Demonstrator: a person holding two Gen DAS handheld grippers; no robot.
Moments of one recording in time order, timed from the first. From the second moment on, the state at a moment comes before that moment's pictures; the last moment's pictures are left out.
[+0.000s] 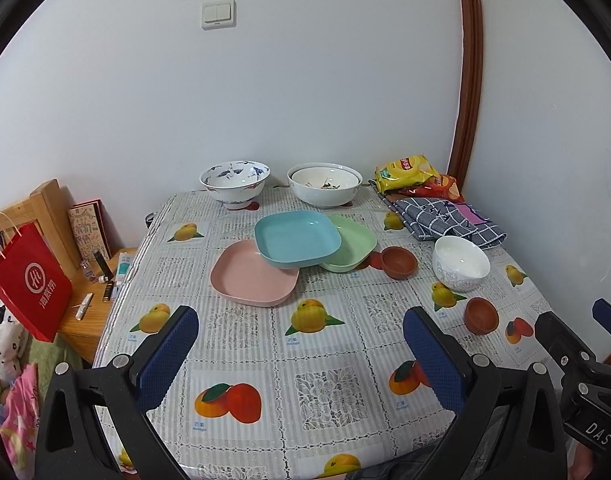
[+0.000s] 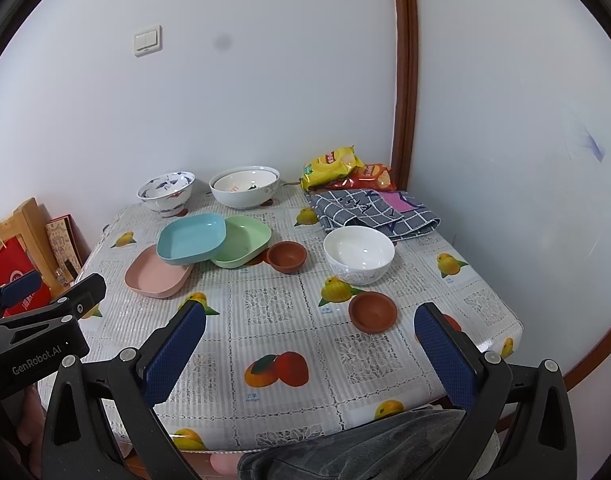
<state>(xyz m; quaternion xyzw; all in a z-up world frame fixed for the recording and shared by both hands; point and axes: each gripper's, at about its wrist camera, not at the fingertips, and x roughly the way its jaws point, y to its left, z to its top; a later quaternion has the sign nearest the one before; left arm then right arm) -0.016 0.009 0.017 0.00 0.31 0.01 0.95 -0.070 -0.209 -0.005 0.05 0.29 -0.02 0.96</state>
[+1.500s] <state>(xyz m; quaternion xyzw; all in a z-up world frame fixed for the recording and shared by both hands) 0.025 0.009 -0.003 0.00 0.32 0.01 0.95 -0.023 -0.192 -0.022 0.03 0.32 0.03 0.95</state>
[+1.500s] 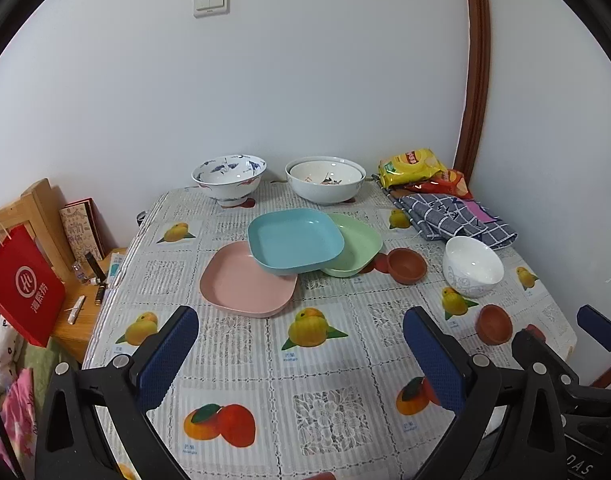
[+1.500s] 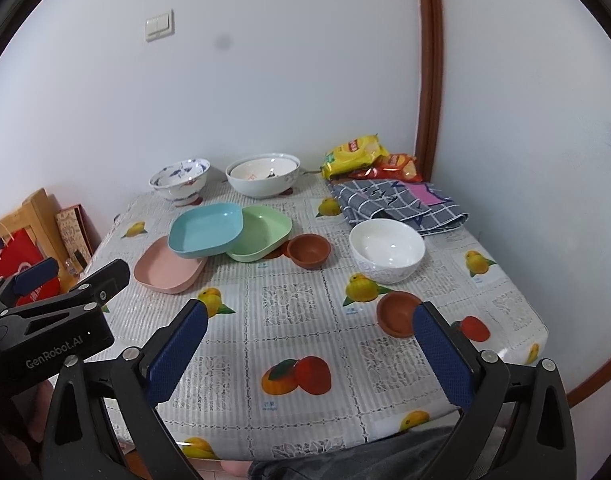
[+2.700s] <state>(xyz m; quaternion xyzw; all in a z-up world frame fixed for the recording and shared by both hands) 0.124 0.029 -0.020 -0.08 0.38 0.11 0.91 0.174 -0.181 -0.034 0.05 0.37 0.22 0.90</state>
